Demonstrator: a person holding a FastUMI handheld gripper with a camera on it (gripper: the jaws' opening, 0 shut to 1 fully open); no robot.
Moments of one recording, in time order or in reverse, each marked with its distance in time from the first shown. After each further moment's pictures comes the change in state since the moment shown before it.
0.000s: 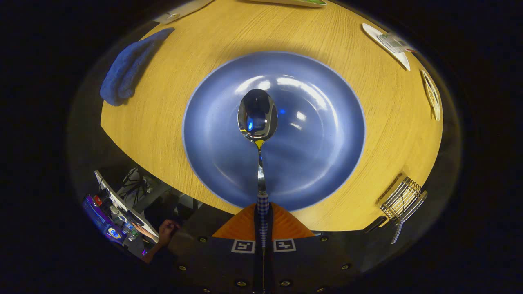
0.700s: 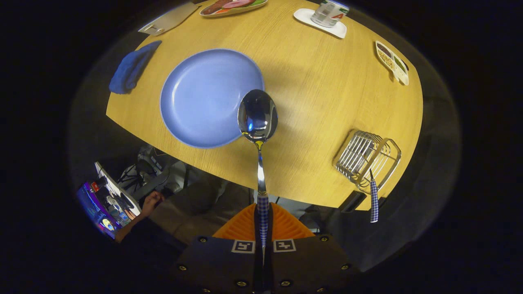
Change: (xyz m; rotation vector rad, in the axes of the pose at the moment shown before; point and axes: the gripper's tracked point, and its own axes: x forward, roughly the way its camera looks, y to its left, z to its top) arm -0.050 -0.106 -0.106 0.054 -0.006 -0.013
